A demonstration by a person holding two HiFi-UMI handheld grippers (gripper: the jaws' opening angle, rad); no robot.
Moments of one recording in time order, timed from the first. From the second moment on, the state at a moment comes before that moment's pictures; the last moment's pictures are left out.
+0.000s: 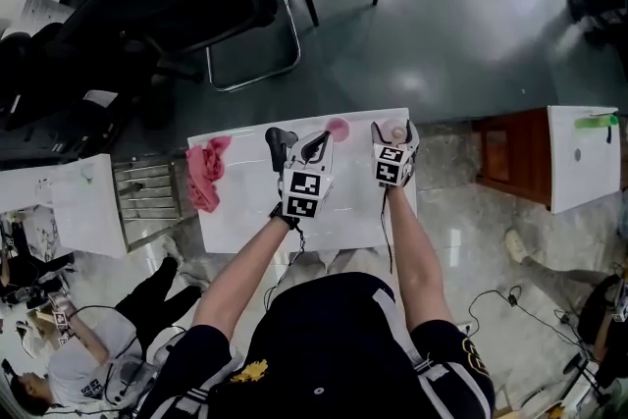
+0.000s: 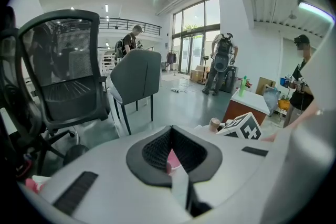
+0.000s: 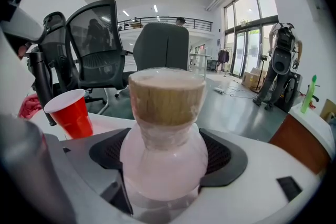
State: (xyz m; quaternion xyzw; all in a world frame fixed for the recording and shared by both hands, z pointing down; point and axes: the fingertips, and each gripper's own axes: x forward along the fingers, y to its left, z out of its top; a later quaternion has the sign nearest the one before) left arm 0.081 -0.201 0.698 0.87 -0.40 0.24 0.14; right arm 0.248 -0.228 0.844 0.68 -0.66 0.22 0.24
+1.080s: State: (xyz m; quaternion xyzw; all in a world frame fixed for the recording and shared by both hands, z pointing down) left arm 0.077 -0.194 0.680 0.88 -0.40 0.22 0.15; right arm 0.232 -0.233 0.746 0.66 -0.70 0.17 0.23
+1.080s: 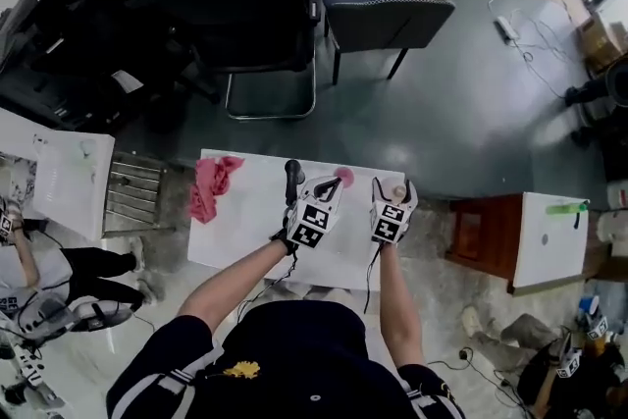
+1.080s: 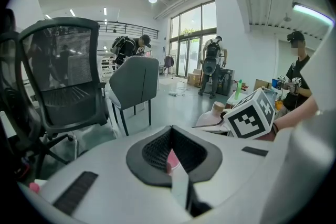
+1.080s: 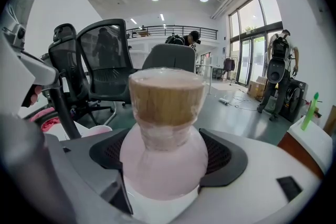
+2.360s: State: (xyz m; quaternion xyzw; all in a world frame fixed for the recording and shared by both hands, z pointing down) left arm 0.097 -0.152 0.585 0.91 -0.38 0.15 0.08; right arm 0.191 -0.170 0.669 0.63 -0.72 0.19 0.21
